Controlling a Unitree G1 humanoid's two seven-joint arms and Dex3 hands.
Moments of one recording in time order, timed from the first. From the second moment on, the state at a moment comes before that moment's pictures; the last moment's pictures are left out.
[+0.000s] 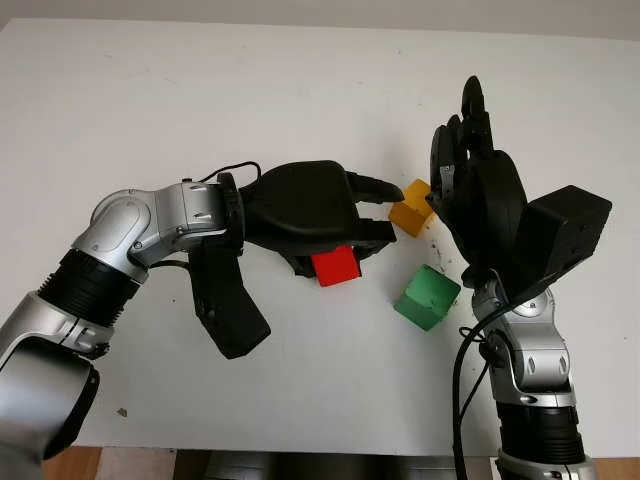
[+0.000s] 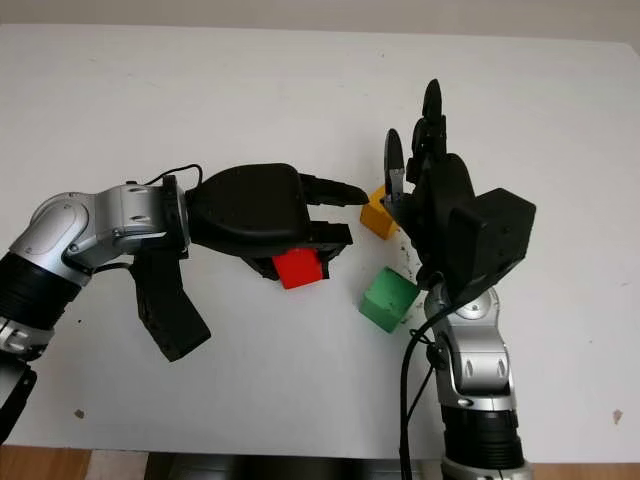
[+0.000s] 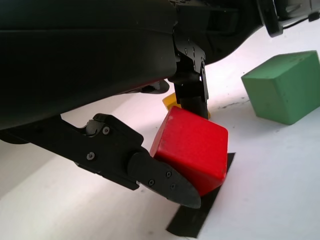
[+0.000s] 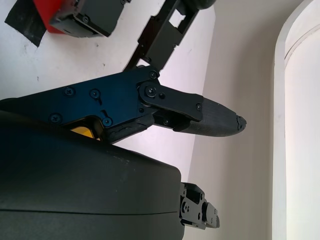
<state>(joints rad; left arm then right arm) -0.97 0.61 -0.48 0.29 1.10 -0.85 -0.05 -0.34 -0.11 -0.08 -0.14 0.05 0.21 0.05</state>
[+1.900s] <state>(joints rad) -1.02 0.67 -0.51 0.34 1.05 -0.80 -0.05 -0.33 -0.10 -0.06 -0.15 0.04 0.22 0.03</state>
